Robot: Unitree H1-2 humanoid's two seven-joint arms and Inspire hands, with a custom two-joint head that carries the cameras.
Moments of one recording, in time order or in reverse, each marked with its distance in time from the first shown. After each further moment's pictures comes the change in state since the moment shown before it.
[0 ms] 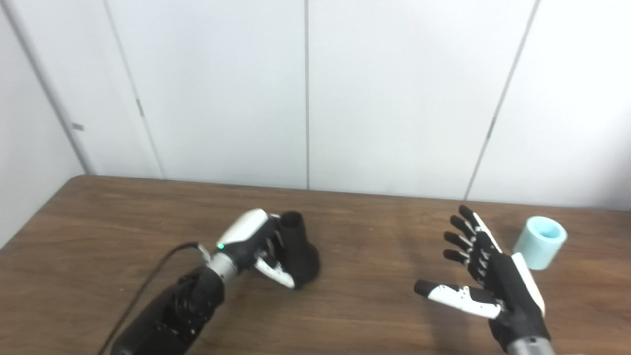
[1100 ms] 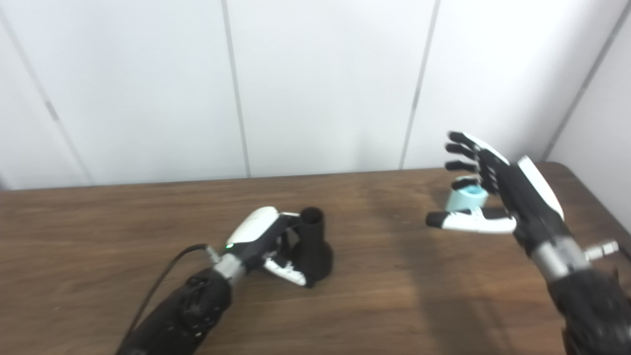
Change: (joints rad) left arm -0.079 -0.100 -0.075 0.235 0.073 -0.172 0.137; right arm -0.134 -0.444 -0.077 -0.084 -0.076 0.072 0.141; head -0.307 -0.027
